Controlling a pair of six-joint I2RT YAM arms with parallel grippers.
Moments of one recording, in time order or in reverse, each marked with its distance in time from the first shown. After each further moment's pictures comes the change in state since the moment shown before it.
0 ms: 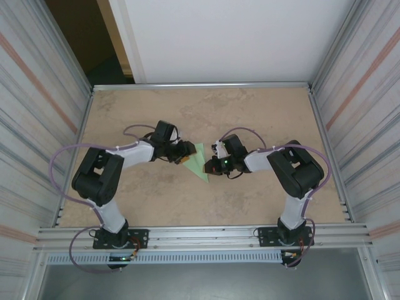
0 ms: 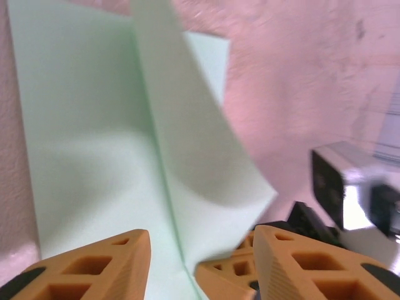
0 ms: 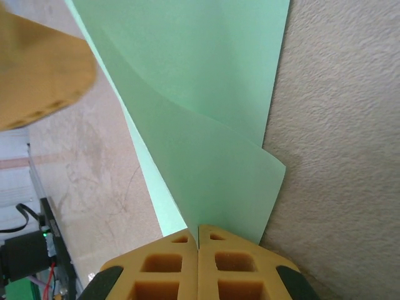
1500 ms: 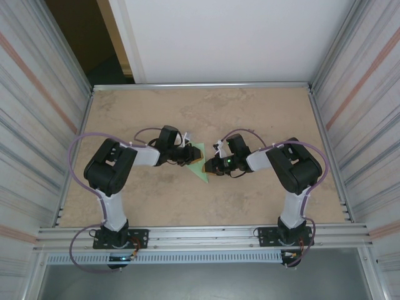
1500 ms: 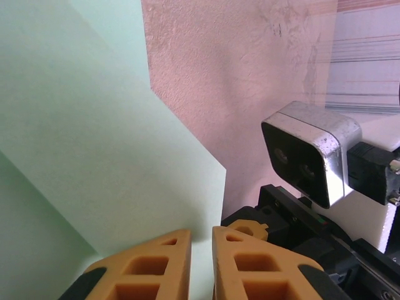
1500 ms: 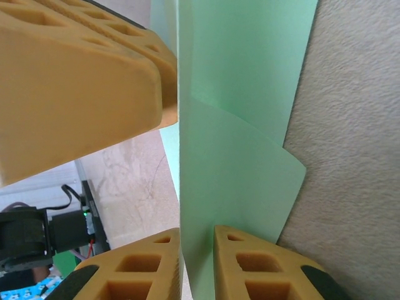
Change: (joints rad) left arm -0.023 0.157 -0.051 0.338 0.206 0.030; right arm -0.047 0.043 -0.018 0.079 -0.152 0.019
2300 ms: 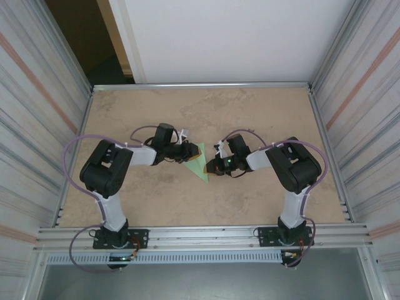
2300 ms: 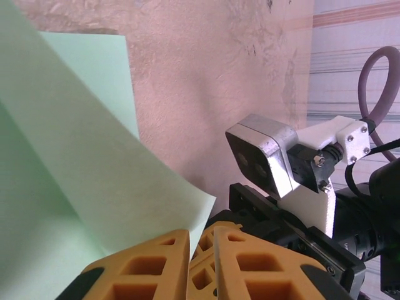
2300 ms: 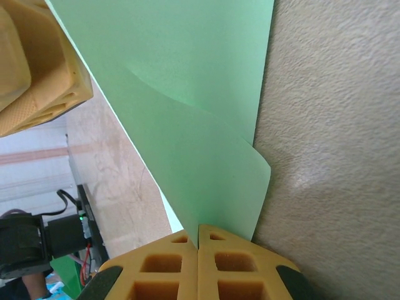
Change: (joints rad) left arm 0.034 -0.037 -0.018 0.035 0.022 -0.008; right arm -0.010 0.011 0.009 -0.030 0.012 0.004
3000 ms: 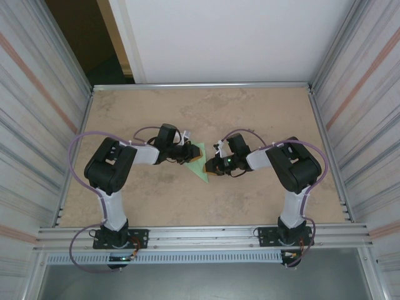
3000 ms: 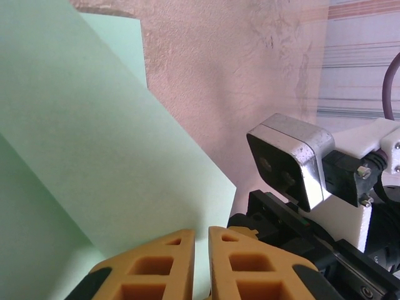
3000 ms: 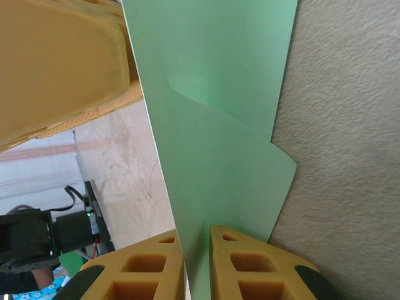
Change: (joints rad) left arm -0.013 0.053 0.037 -0.027 0.004 0.002; right arm -0.001 0.000 0.010 -0.005 -0.024 0.005
